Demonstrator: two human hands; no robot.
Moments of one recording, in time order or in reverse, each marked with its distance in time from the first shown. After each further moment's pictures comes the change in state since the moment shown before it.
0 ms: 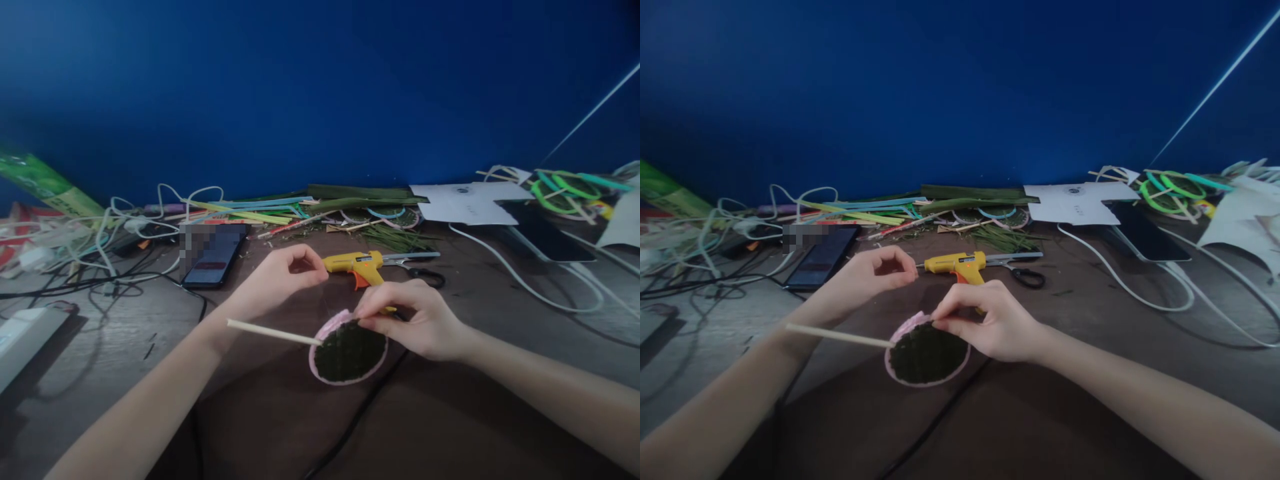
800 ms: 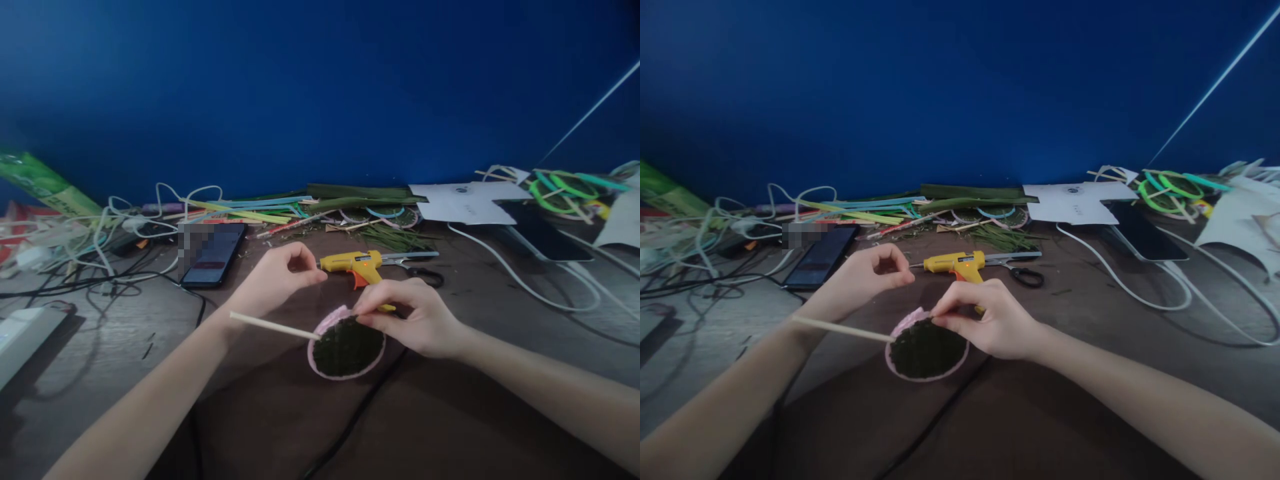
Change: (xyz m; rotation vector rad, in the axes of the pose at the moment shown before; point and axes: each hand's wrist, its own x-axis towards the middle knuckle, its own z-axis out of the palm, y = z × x) left_hand -0.002 0.005 0.002 0.168 0.095 -0.034; right_hand 0.000 0.000 0.000 -0.036 0.017 0.008
